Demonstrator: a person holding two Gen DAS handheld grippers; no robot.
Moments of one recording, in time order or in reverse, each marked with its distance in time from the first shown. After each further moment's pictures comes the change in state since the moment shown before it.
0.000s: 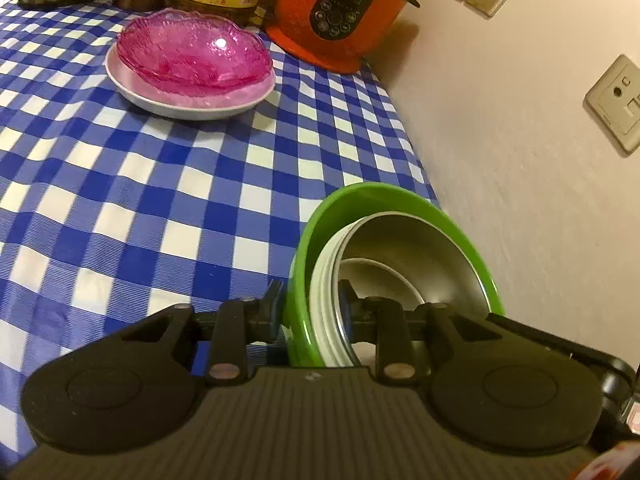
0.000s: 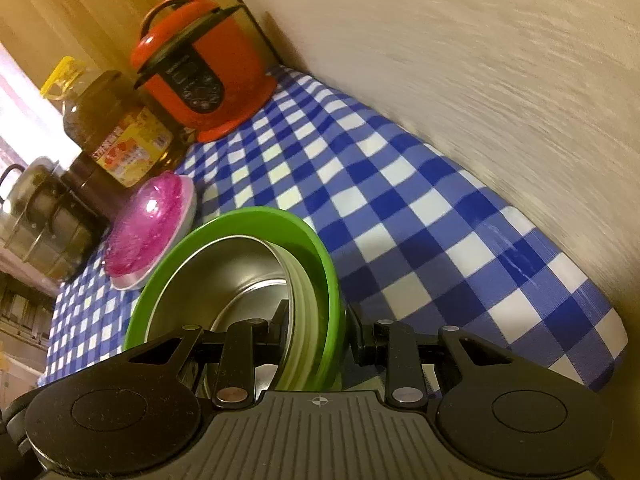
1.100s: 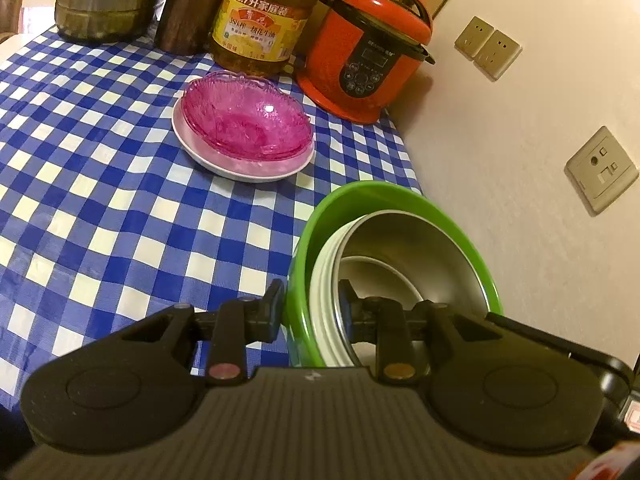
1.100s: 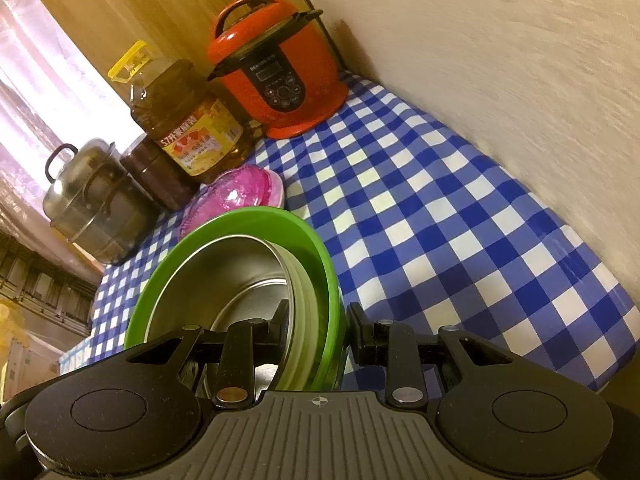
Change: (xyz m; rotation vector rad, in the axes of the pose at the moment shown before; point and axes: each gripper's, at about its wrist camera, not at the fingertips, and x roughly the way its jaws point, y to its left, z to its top) left arm -0.088 0.028 0.031 -0.030 -0.052 0.031; right arm -0.039 0.083 -0.002 -0.065 0.014 0.072
